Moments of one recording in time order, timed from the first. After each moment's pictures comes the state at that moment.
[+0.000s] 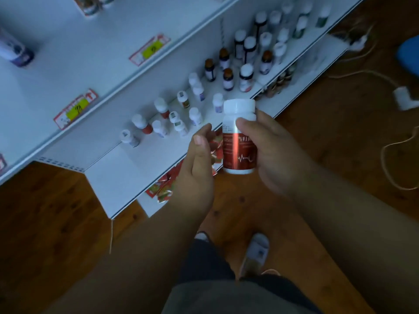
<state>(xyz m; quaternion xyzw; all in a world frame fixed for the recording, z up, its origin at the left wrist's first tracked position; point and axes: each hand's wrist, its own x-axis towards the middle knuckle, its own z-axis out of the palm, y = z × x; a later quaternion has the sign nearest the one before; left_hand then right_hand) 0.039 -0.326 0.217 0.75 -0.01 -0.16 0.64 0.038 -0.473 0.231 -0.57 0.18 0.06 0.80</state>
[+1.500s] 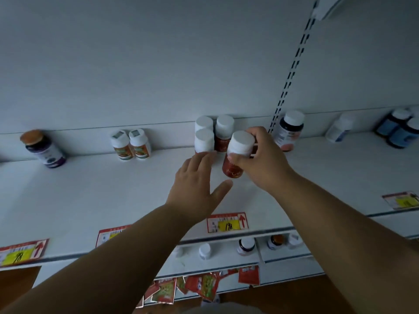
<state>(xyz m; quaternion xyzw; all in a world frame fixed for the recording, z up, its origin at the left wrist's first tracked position) 0.417 -0.459 0.321 0.97 0.02 0.10 0.22 0.504 -0.613 0.361 -0.88 -0.14 0.03 0.45</state>
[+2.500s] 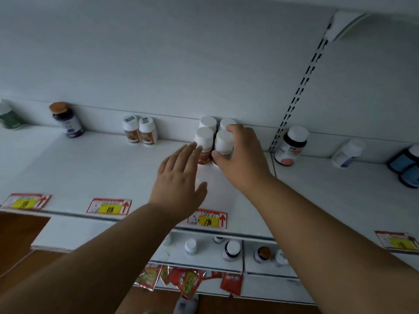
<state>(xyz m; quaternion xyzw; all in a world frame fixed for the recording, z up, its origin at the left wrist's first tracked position) 0.392 -0.483 0.318 0.97 0.12 0.17 0.12 0.503 -0.608 0.367 -0.90 -0.31 -0.06 0.31</state>
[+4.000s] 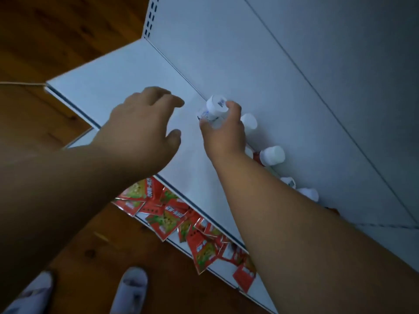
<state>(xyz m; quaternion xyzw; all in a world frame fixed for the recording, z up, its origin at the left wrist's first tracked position) 0.175 -0.124 -0.062 0.87 0.36 0.12 0.30 0.340 -0.188 -0.084 -0.92 -0.26 0.14 0.27</state>
